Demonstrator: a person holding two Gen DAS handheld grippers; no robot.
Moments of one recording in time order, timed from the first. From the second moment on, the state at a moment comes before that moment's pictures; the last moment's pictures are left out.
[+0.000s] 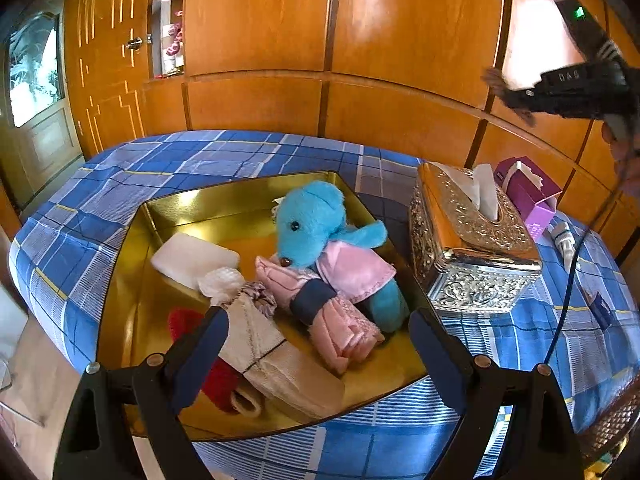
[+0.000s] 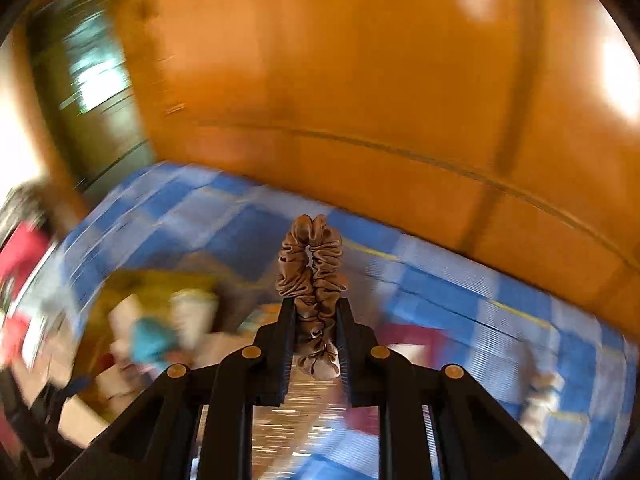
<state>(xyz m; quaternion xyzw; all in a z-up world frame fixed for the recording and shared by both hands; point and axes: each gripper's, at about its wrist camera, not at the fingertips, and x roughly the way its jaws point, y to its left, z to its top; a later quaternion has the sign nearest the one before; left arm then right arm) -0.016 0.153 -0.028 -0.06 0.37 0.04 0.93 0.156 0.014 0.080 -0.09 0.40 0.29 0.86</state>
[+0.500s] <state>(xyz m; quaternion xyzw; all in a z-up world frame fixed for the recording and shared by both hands) -0.028 0.233 -0.035 -0.12 0.35 0.17 0.91 0.090 0.150 -0.019 -0.10 0.49 0.43 0.75</state>
